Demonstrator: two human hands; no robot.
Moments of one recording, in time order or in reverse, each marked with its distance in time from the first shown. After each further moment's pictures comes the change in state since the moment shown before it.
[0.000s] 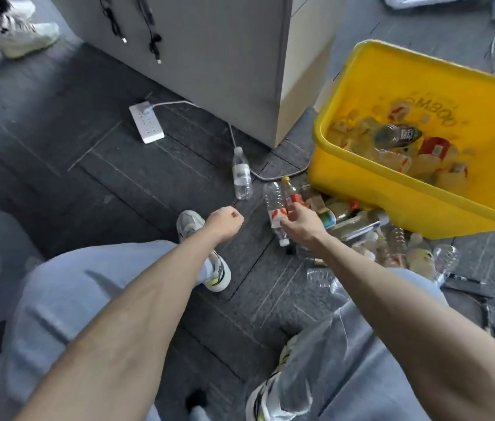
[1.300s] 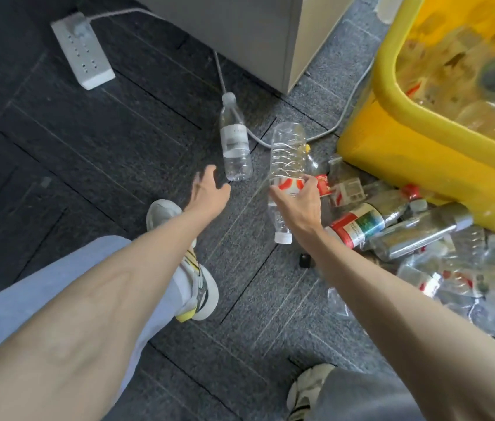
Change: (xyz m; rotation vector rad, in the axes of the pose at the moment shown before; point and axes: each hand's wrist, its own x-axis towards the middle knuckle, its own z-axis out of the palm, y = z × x) left_hand 0.239 -0.044 0.066 -0.093 0.089 -0.155; right_hand 0.190 0.045 0.097 0.432 0.191 0.206
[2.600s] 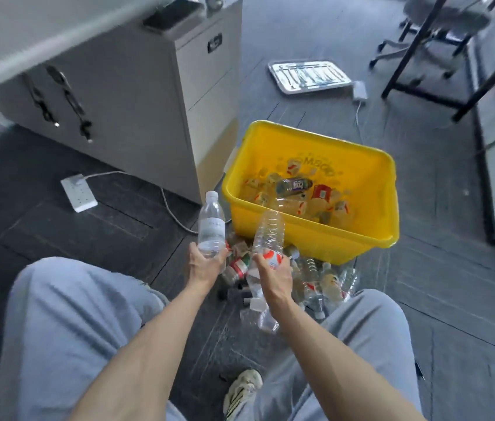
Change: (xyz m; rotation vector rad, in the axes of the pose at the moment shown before) left_hand -0.337 0.117 -0.007 -0.544 0.106 0.213; right_hand -0.259 -0.010 -0.232 0.405 0.190 0.052
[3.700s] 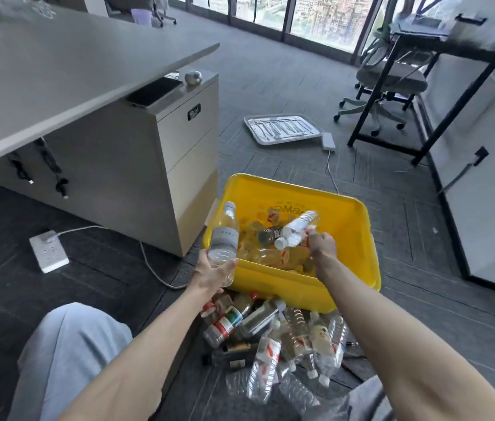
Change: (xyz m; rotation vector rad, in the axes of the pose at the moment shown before) left_hand 0.059 0.091 0.025 0.042 -0.264 0.146; right_hand 0.121 -0.152 -0.099 0.090 0.257 -0.017
